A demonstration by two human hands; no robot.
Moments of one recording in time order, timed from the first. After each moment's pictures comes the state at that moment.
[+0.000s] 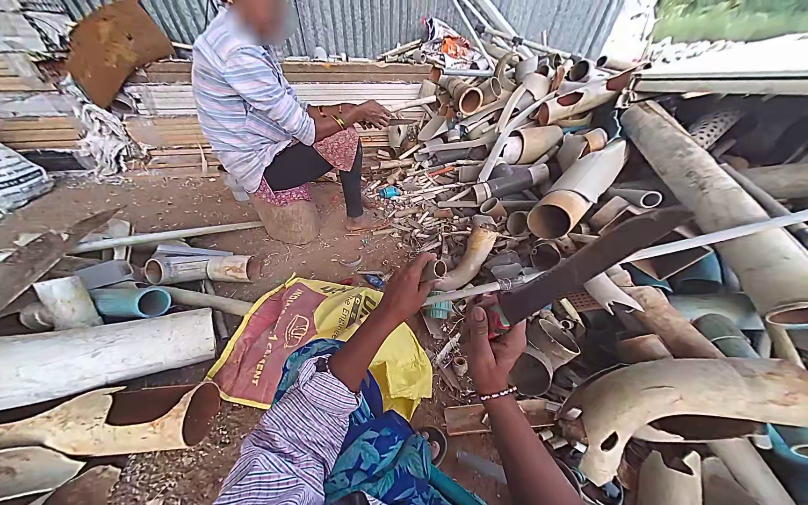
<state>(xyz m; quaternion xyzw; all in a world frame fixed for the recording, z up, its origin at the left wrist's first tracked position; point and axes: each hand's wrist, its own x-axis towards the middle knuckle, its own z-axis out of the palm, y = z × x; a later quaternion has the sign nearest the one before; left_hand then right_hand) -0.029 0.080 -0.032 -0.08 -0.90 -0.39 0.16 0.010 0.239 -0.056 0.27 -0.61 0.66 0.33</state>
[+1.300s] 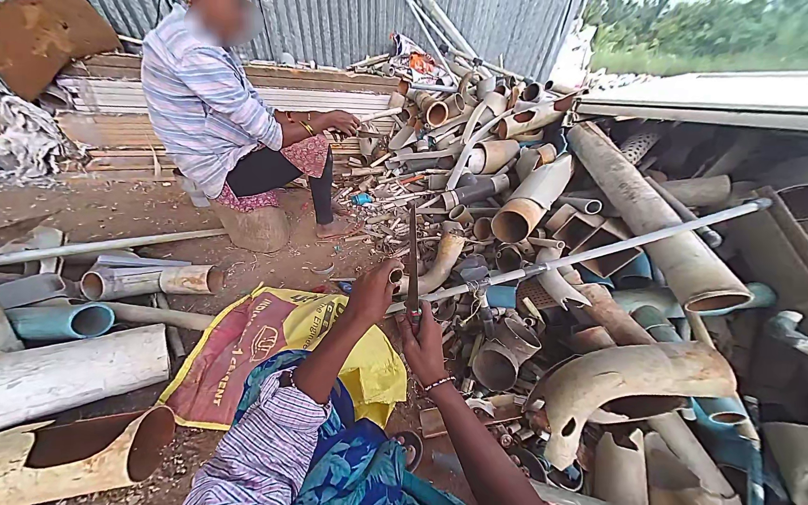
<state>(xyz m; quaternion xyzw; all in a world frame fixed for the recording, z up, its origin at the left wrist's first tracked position) -0.020 0.080 -0.021 -0.05 -0.93 -0.33 0.16 0.005 0.220 -0.081 0.23 -0.80 0.54 0.15</state>
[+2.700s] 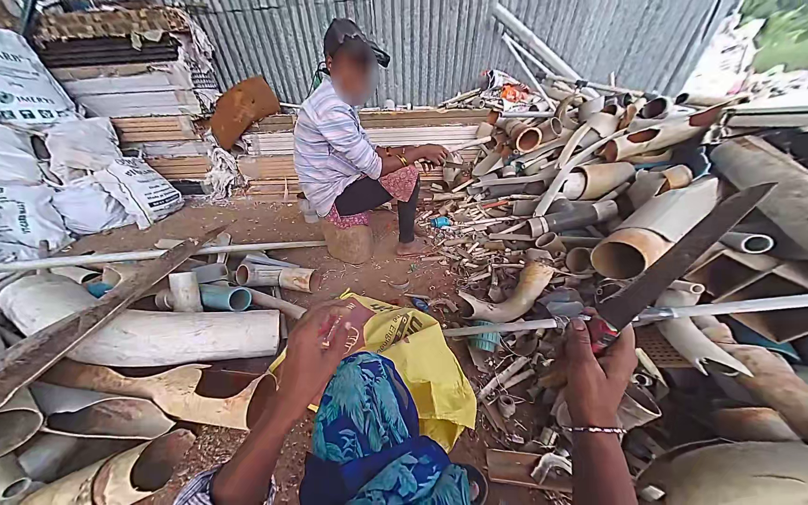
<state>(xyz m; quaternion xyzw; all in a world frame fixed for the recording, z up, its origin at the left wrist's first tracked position) 0.173 -0.033 -0.010 0.08 -0.87 -0.29 0.39 0.012 0.276 -0.016 0.15 -0.63 0.71 0.26</state>
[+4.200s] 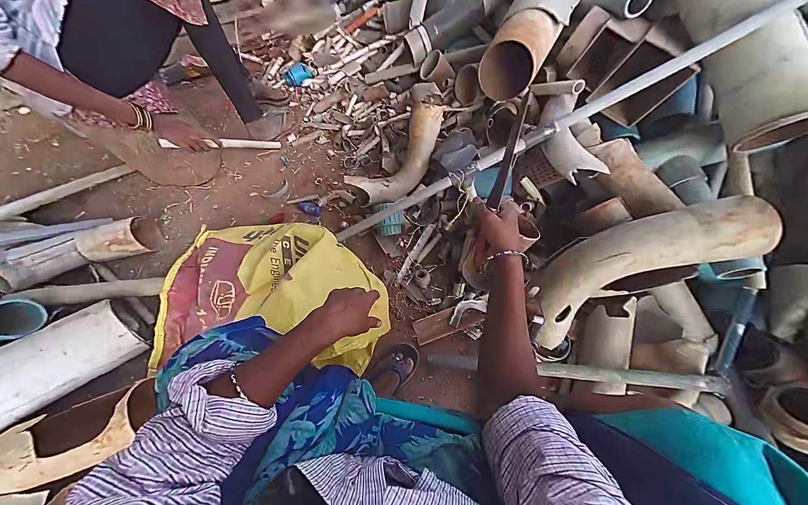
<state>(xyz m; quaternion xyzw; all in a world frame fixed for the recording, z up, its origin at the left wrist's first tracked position) -0.008 0.125 -0.099 -0.10 -0.90 -0.03 -0.42 -0.125 0.376 -0.149 -0.11 -0.77 0.62 0.00</state>
